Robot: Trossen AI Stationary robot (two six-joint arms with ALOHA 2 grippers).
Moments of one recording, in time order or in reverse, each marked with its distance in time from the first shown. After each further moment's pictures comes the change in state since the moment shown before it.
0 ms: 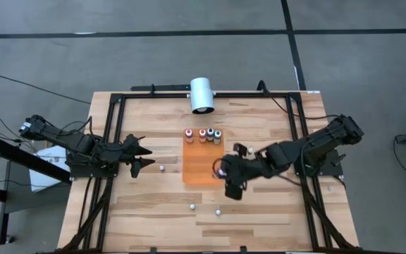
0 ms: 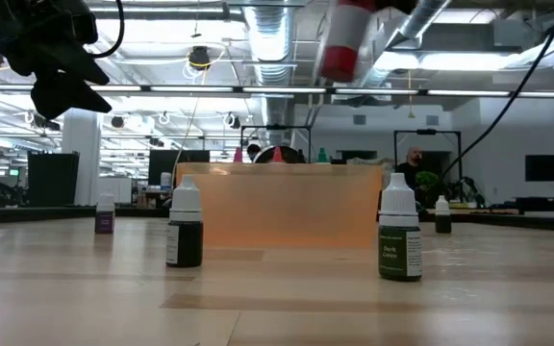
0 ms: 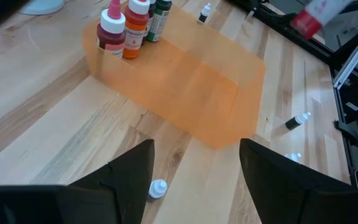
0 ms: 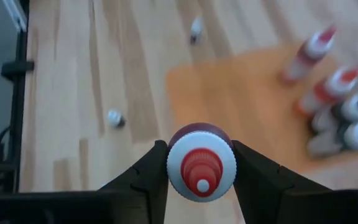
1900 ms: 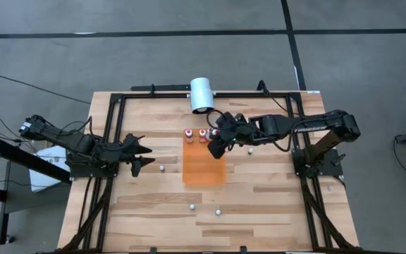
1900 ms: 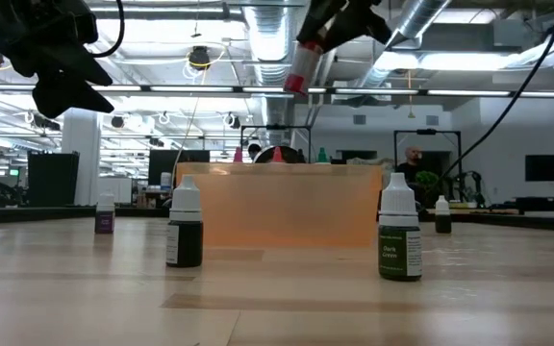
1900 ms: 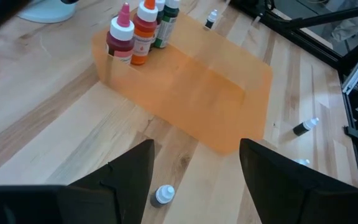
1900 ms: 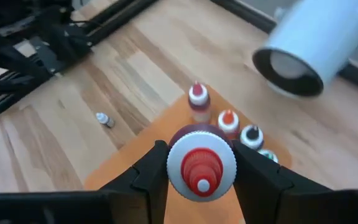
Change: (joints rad) left arm 0.001 0.000 0.000 -0.001 -0.036 0.008; right arm -0.296 0.000 0.052 0.043 0.078 0.187
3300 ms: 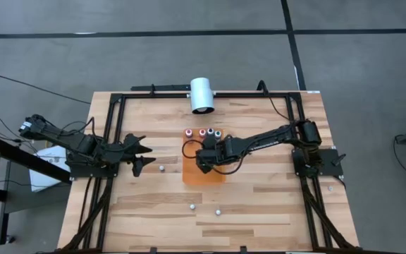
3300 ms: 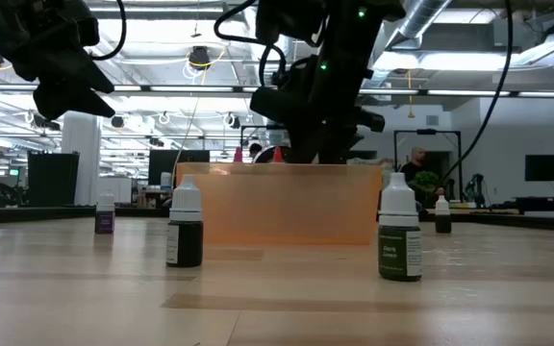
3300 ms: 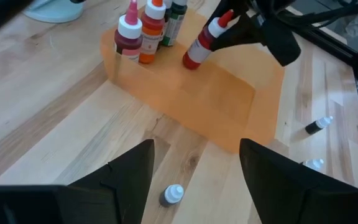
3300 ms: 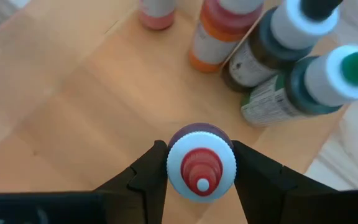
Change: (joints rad) left arm 0.000 0.027 0.000 -0.006 -0.025 0.002; right arm 0.022 0.426 0.008 -0.064 0.045 0.211
